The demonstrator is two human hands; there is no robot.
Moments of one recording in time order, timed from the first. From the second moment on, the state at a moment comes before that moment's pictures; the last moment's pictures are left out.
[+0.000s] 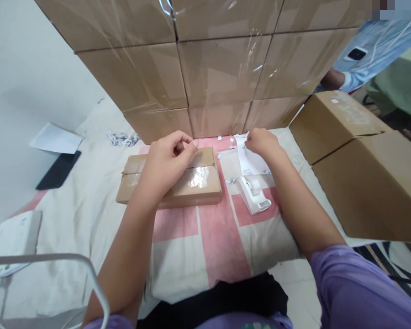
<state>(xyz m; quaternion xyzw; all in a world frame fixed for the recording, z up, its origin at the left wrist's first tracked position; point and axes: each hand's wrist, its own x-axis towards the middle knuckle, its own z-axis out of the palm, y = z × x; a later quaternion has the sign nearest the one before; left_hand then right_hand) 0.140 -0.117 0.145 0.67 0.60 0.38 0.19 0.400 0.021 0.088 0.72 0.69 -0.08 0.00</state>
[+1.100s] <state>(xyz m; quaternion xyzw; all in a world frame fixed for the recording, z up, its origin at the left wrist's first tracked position) 0.113 -0.107 0.147 0.70 0.63 0.28 0.18 0.313 -0.134 0.058 0.54 0.66 -0.39 -0.35</state>
